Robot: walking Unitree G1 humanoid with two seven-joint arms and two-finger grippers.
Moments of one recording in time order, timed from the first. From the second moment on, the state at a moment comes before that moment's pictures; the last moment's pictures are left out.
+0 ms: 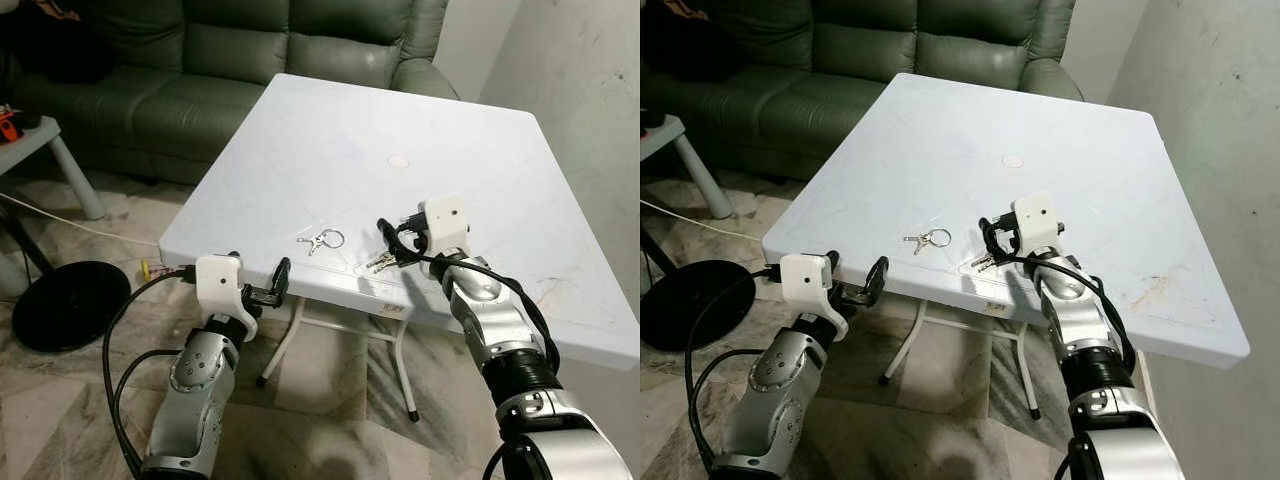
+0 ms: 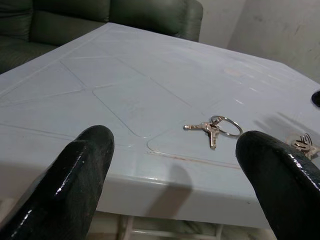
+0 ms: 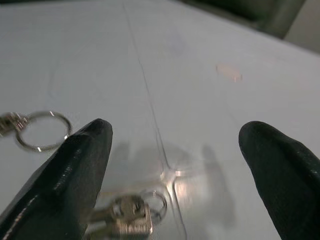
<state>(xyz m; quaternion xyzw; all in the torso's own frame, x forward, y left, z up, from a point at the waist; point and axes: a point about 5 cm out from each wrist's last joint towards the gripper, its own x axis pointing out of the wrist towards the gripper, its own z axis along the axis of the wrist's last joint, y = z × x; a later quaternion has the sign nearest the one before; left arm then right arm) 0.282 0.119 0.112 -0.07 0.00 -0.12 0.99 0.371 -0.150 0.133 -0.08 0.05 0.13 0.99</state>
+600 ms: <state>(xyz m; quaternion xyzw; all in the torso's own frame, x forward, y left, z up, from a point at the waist) 0.266 0.112 0.119 -0.06 0.00 -0.13 0.99 0.367 -0.131 0.117 -0.03 0.10 0.16 0.98</state>
